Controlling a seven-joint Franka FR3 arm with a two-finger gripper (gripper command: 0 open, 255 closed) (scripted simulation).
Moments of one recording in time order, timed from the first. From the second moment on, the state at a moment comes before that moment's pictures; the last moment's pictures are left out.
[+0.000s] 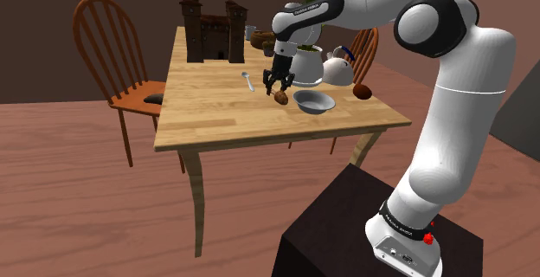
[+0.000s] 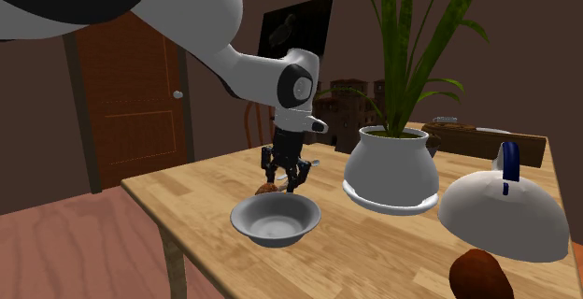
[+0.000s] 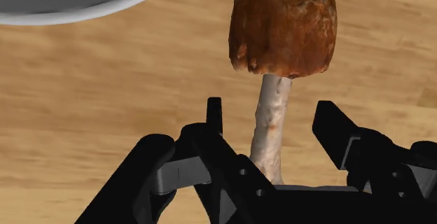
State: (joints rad) arm -0.03 0.23 -0.15 -1.78 0.22 1.95 0.10
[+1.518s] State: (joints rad) arm -0.04 0.20 -0.16 -1.65 0.20 1.79 0.13
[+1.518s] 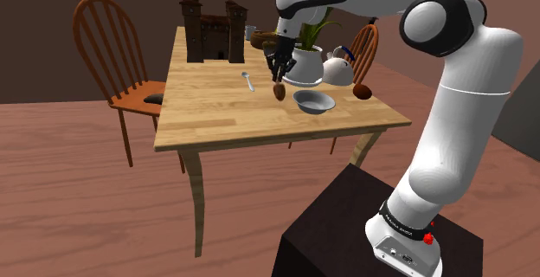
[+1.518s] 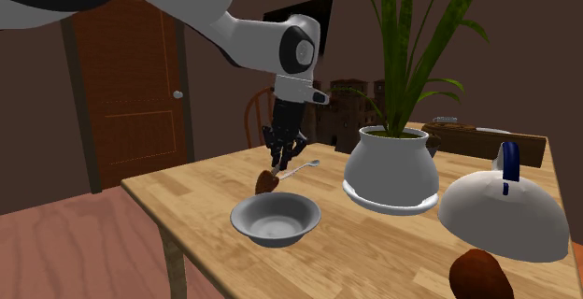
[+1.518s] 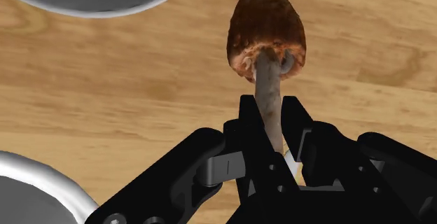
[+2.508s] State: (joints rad) arm -0.06 0.01 -0.18 -1.75 0.17 1.70 0.11
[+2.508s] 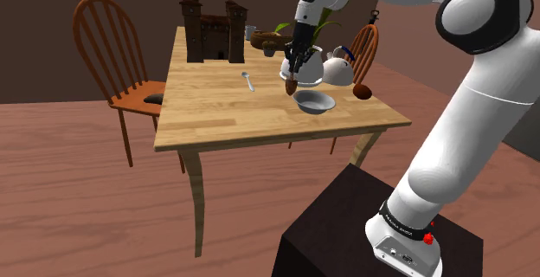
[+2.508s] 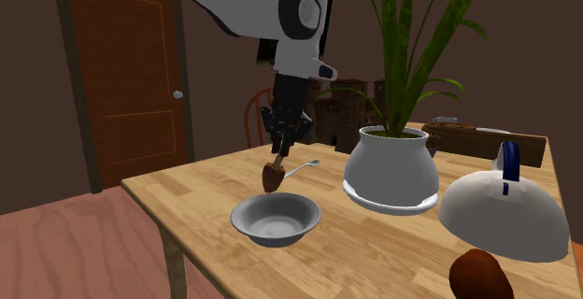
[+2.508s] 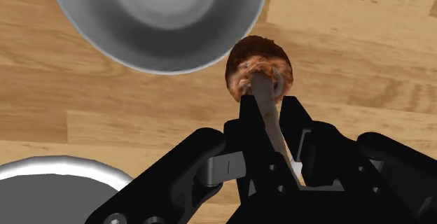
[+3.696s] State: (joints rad) arm -0.09 -0.21 -0.22 -2.13 0.12 1.86 0.03
